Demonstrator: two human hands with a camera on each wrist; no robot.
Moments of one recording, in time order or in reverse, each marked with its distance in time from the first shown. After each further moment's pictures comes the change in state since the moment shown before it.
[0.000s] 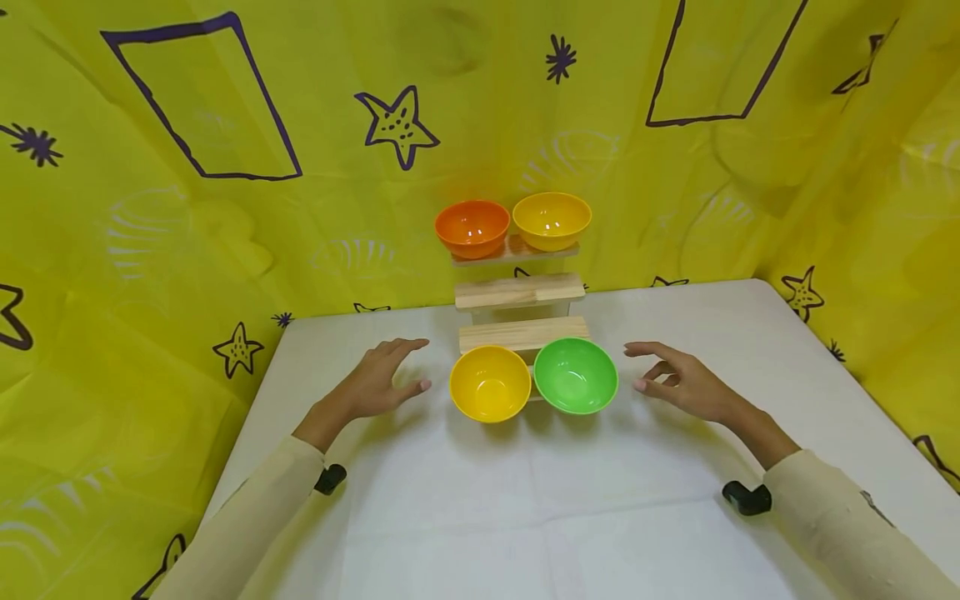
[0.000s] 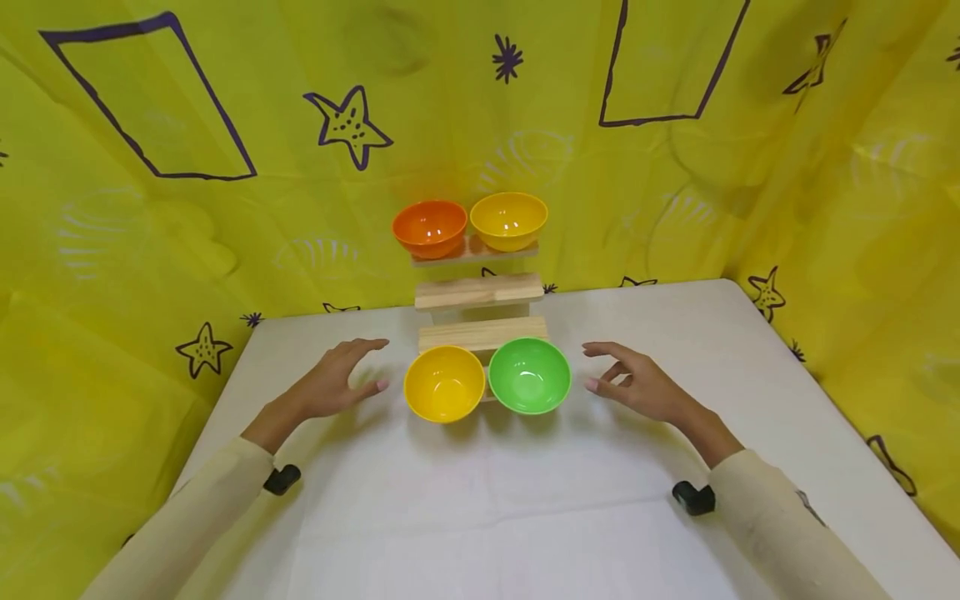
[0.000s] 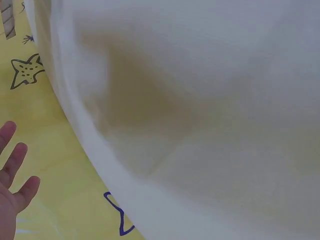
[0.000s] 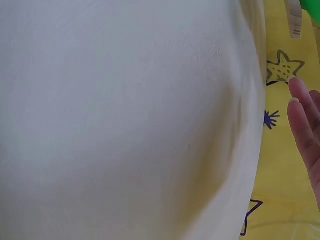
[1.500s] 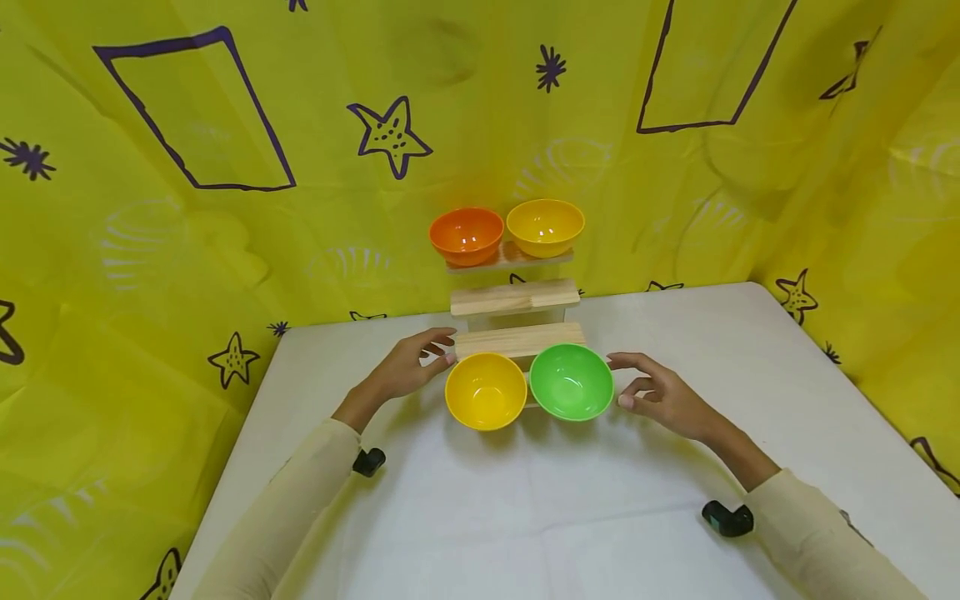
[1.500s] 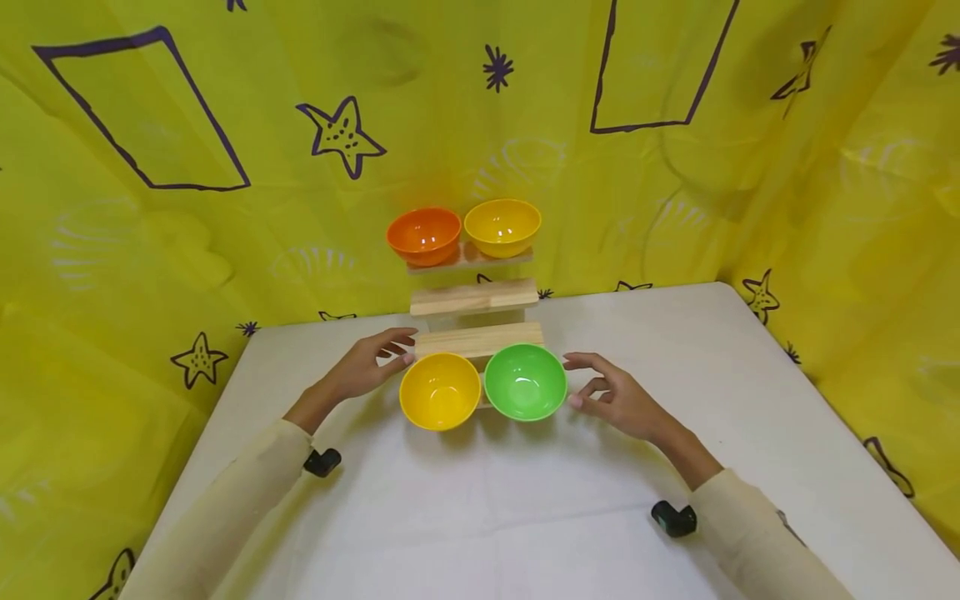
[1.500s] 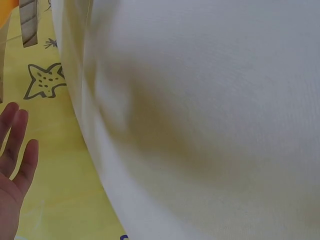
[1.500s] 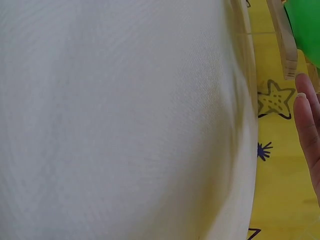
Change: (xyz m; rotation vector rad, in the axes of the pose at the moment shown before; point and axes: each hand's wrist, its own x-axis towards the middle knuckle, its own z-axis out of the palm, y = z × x) left_hand 0.056 0.018 0.015 -0.314 0.015 0.018; right_hand -0.002 -0.013 0.025 0.267 0.019 -0.099
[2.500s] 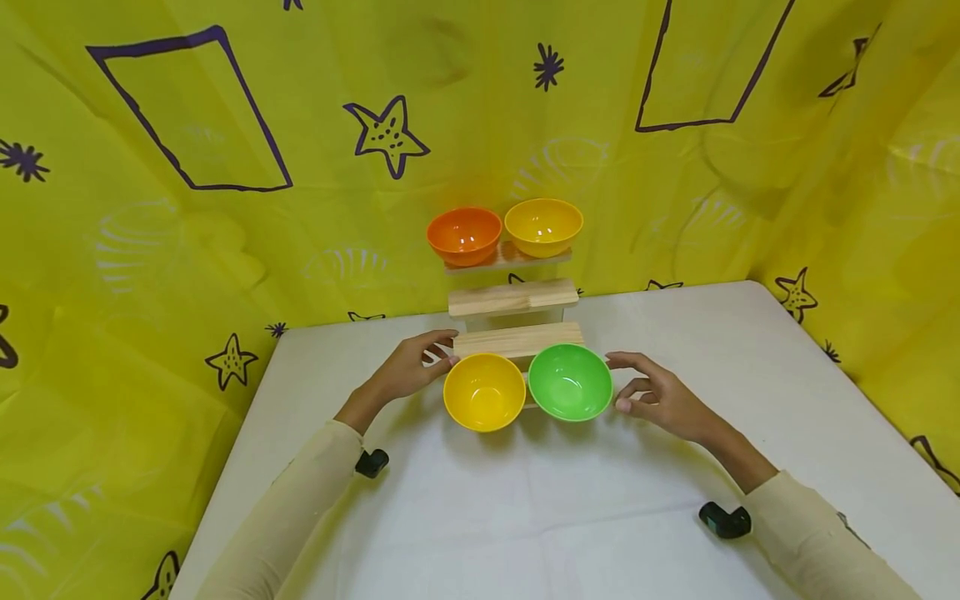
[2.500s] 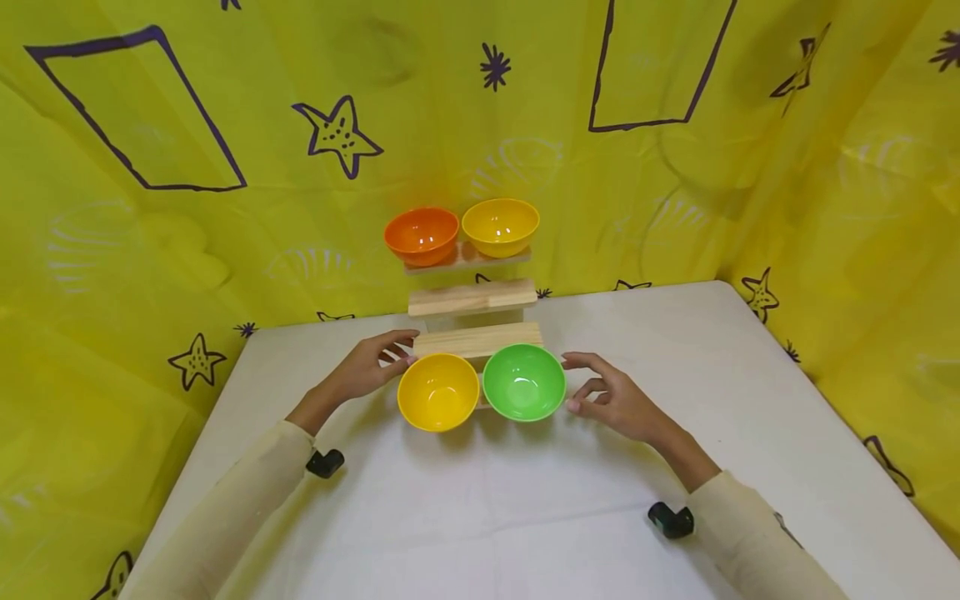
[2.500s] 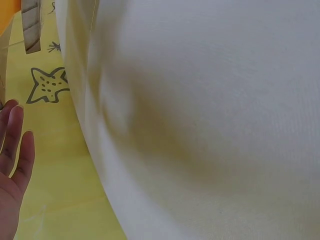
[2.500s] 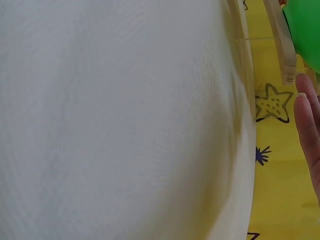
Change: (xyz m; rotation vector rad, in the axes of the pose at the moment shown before) left_hand 0.003 0.004 0.004 -0.030 -0.002 -0.018; right_hand 0.000 0.000 0.004 0.014 0.005 -0.004
